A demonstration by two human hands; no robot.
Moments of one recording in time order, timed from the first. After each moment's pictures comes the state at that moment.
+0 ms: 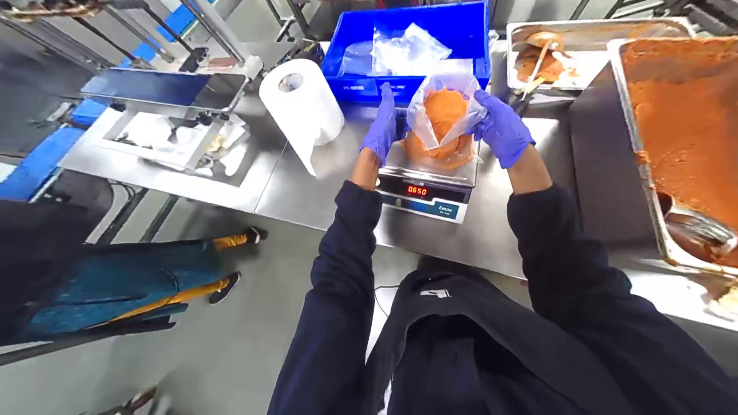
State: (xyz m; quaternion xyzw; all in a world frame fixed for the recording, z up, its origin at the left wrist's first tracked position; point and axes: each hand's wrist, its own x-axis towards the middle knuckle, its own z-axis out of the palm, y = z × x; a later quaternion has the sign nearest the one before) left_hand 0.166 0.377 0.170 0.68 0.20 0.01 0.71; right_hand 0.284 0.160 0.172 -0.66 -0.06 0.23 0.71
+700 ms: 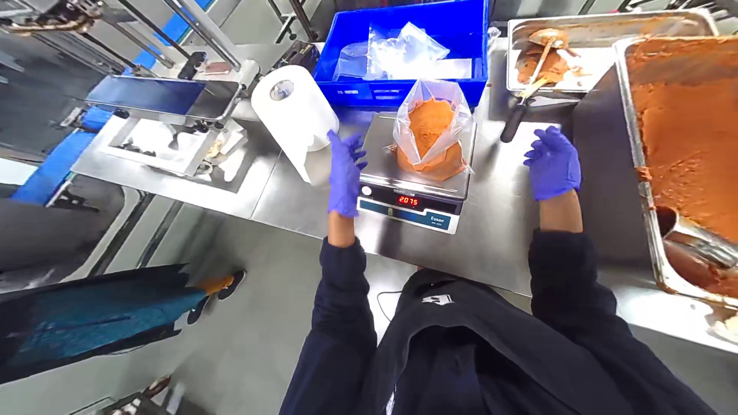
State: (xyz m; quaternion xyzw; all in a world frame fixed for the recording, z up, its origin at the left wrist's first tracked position) left_hand 0.126 0.371 0.162 0.65 0.30 0.18 0.68; right_hand 0.307 0.054 0.104 -0.56 0.08 0.07 0.82
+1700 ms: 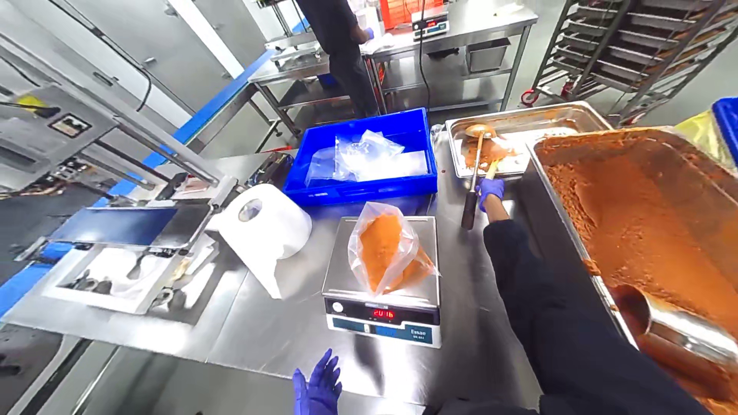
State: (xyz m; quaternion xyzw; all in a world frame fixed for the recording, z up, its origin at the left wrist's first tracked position) left_hand 0.003 0.340 0.031 0.44 0.46 0.18 0.75; right_hand 0.540 0.085 0.049 -0.78 0.29 0.06 0.55
